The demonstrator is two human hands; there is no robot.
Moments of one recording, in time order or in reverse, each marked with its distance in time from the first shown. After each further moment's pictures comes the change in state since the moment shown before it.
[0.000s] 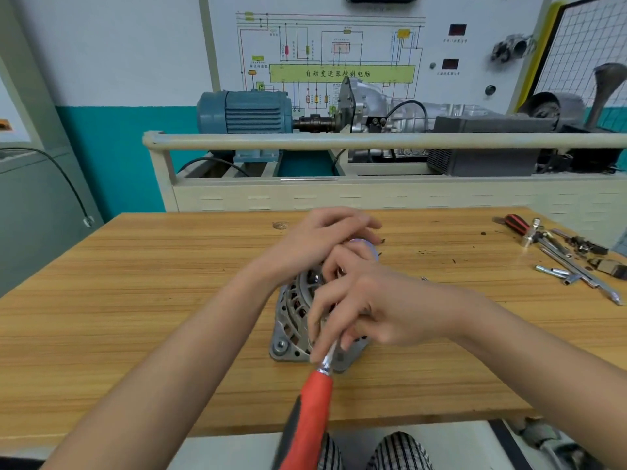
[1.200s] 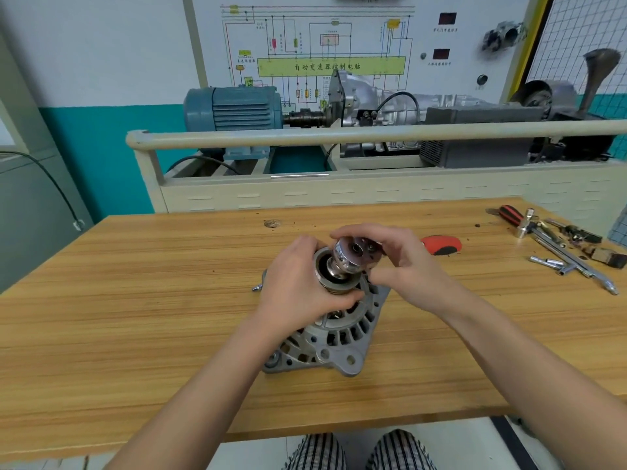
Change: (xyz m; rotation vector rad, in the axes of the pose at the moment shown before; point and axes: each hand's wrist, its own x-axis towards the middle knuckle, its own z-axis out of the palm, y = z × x) left_hand -0.018 -0.054 0.030 0.622 0.408 0.015; right_hand -0.022 0.029 0.004 0.562 0.616 0.460
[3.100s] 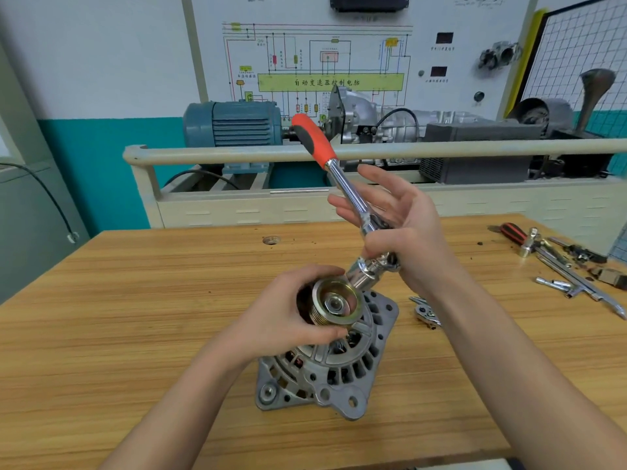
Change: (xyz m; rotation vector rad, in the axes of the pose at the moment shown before) left_hand 0.009 -0.011 -0.034 -0.311 -0.377 0.041; right_hand 0.047 -0.022 -0.007 0.473 0.296 0.031
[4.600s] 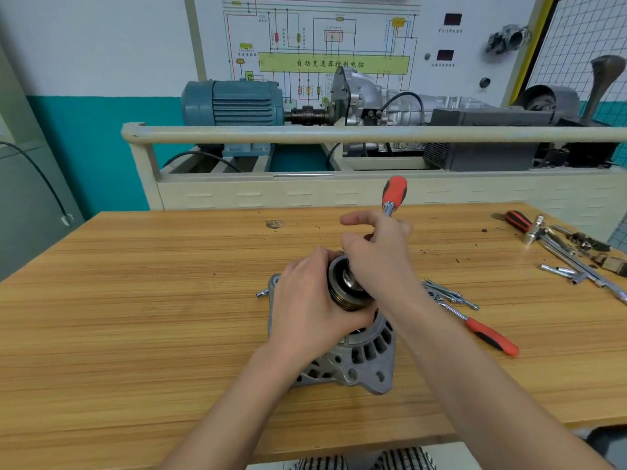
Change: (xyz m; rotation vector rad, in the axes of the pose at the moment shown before) left_hand -0.005 0.003 0.044 0.215 0.455 -0.013; right_hand -0.016 0.040 0.050 -0.605 0.322 0.211
